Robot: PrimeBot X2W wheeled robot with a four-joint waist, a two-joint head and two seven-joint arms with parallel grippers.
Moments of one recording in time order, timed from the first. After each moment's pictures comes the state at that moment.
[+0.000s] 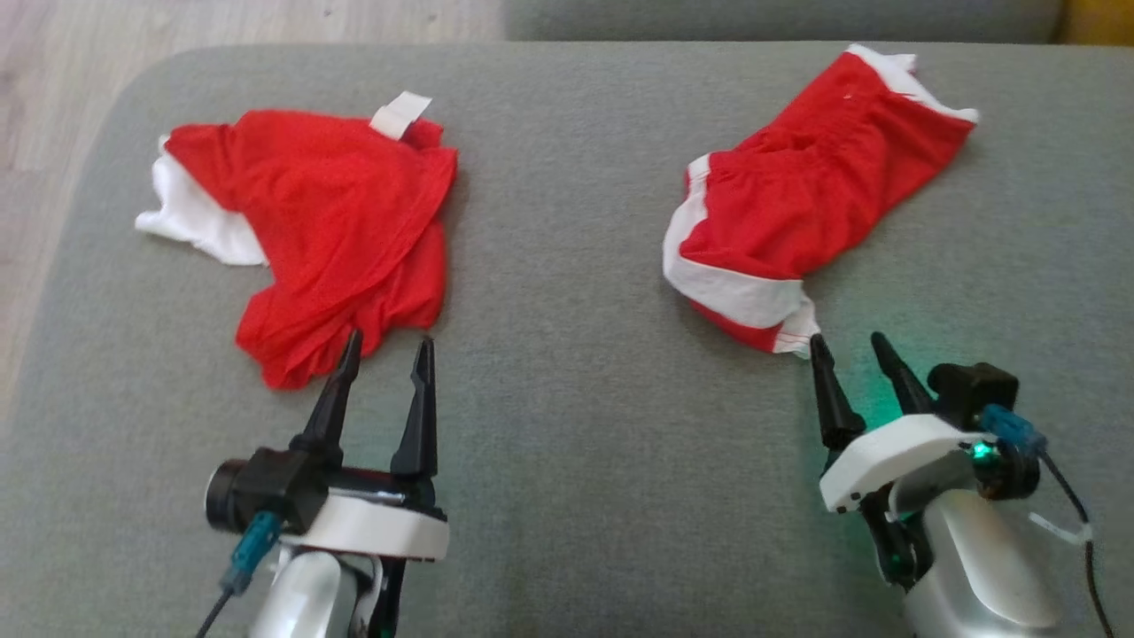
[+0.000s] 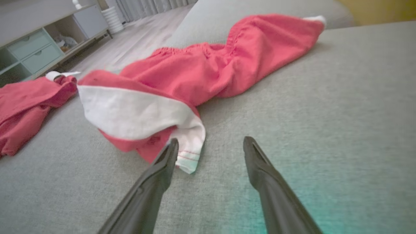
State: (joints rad) left arm -0.14 0.05 -0.25 0.25 -0.26 -0.06 -0.25; right arm -0.26 -0.05 0.07 0.58 0.22 0.12 -0.13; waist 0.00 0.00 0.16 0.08
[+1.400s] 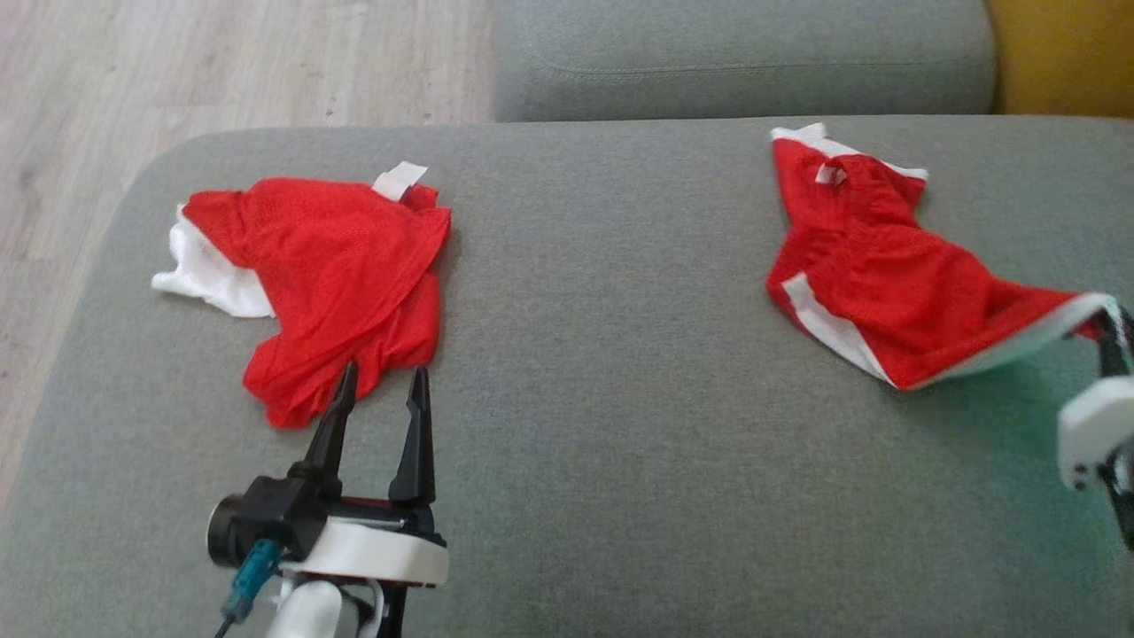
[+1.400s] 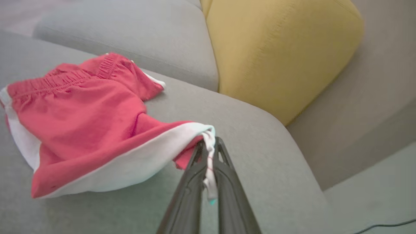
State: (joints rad) left arm -0.09 0.05 -0.26 0.24 -0.28 -0.03 -0.25; right arm -0.30 -0.28 -0.24 0.55 -0.26 0.12 0.02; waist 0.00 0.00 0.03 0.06
